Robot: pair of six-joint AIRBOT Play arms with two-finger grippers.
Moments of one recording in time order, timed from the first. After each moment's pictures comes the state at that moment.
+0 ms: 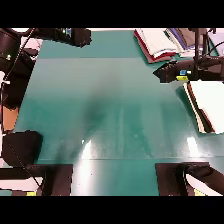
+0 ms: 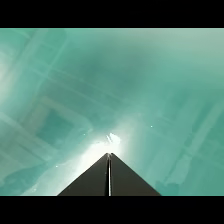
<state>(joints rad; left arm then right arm) -0.36 -1.47 1.94 1.23 -1.05 -1.48 0.27 -0.98 1.30 -1.20 1.07 1.46</state>
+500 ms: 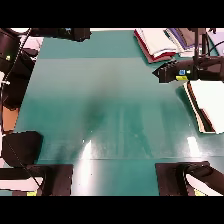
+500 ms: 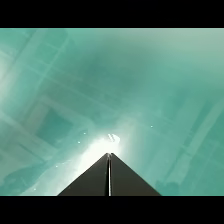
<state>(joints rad) -0.36 -1.47 1.94 1.23 -0.97 -1.48 0.28 -0.98 1.30 -1.20 1.07 1.46</state>
